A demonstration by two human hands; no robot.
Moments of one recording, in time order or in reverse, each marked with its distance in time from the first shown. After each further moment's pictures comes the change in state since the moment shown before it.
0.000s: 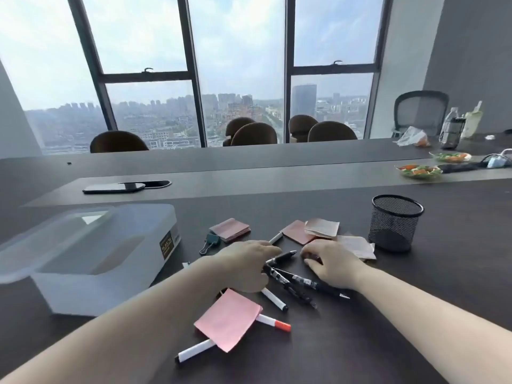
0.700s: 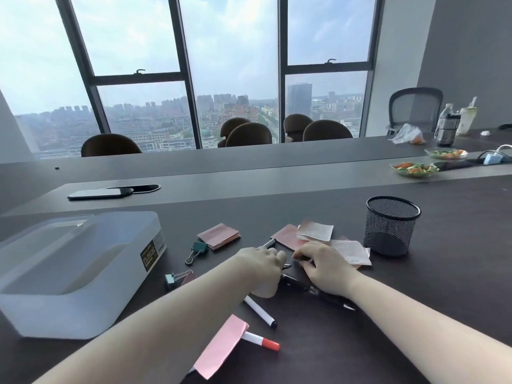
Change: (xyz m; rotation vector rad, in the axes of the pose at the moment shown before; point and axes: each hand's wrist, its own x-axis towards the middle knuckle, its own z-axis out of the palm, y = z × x) left_hand 0.055 0.026 0.014 0.291 -0.150 -0.073; right_hand 0.011 0.013 0.011 0.146 0.125 -0.034
